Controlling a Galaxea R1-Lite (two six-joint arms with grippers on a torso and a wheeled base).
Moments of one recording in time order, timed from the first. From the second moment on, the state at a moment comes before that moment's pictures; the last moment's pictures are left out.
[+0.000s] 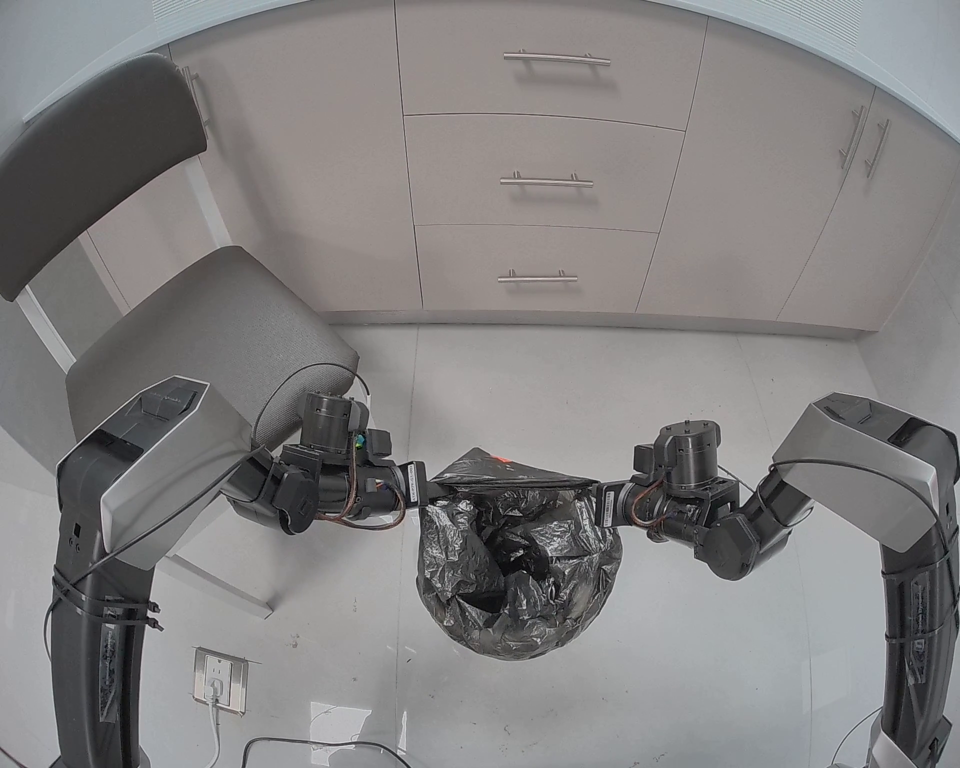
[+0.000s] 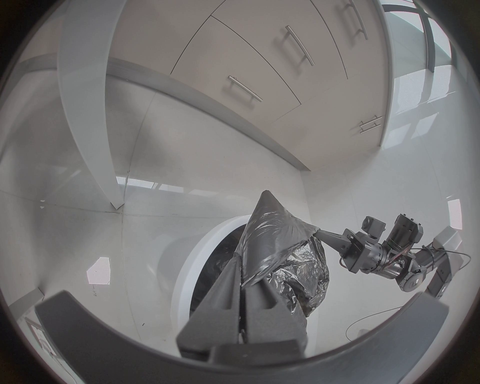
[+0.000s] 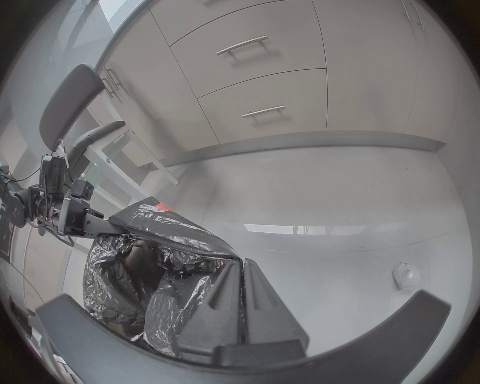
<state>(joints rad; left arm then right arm) -0.30 2.49 -1.38 -0.48 -0.54 -0.41 0.39 2.40 -1.07 -0.89 0.02 0.19</state>
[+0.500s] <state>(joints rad) -0.29 2.51 -1.46 -0.40 -0.54 -0.41 0.39 2.48 -1.26 -0.77 -0.01 0.16</state>
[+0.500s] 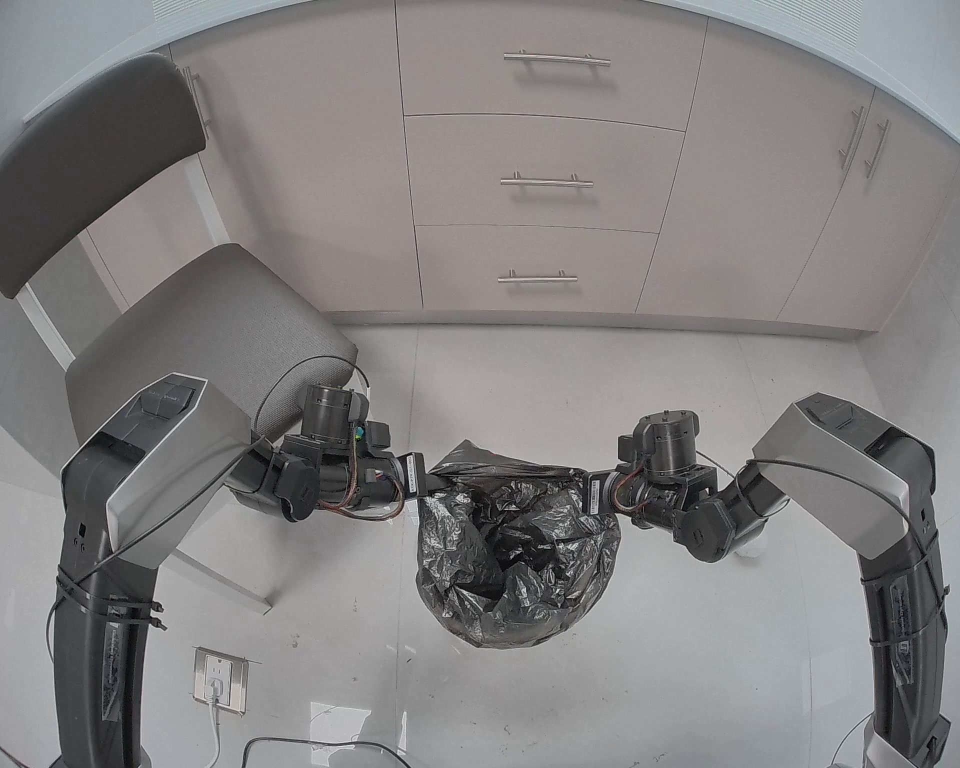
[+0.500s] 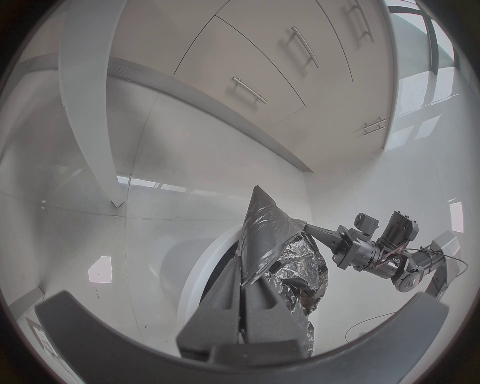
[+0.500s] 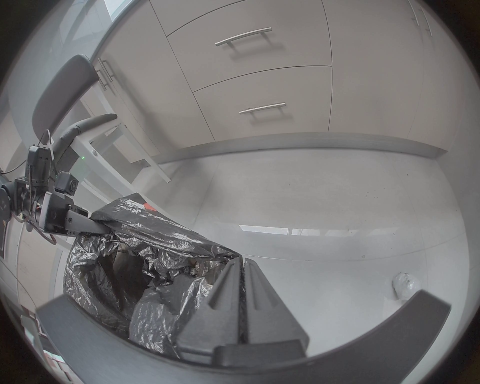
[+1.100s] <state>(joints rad) -0.29 2.53 -1.47 -0.40 -0.54 -0.41 0.39 2.50 -1.28 -0.77 -0.02 0.16</state>
